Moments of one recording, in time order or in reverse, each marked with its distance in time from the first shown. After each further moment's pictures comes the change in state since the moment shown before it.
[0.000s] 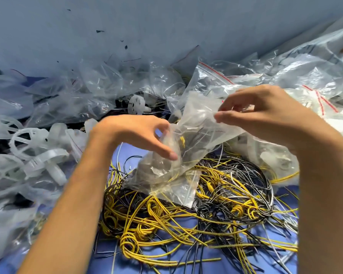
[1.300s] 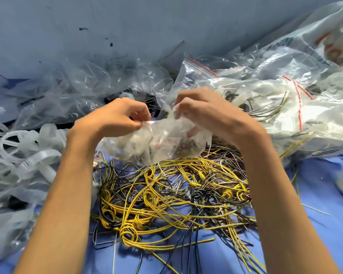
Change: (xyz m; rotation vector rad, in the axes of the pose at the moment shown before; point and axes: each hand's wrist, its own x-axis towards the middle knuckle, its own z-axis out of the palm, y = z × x) left_hand -0.013 -0.012 -0.003 -0.069 0.362 0.085; right_hand 0.016 -0.026 0.044 0.200 -0.122 -0.037
